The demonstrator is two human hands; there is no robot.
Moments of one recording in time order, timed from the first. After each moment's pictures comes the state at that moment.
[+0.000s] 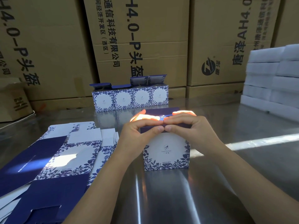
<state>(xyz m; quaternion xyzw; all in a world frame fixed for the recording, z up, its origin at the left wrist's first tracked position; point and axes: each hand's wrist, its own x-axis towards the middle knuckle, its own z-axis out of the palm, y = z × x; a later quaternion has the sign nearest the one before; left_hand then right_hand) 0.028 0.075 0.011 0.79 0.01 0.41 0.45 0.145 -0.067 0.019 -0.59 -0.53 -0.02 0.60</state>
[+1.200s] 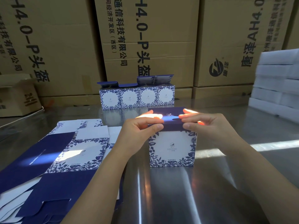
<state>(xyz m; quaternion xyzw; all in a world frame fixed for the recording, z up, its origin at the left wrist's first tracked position) 0.018 0.089 0.016 0.78 0.04 0.39 0.48 0.162 -0.081 0.025 -0.59 -0.51 0.09 0.62</state>
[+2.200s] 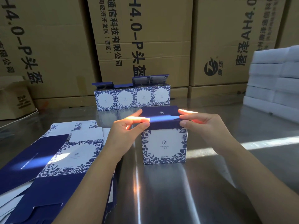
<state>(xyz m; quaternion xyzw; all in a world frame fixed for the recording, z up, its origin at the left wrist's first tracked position) 0.016 0.100 0.011 0.76 0.09 0.40 0.51 0.176 -0.080 0.015 -0.59 -0.46 0.07 0.66</state>
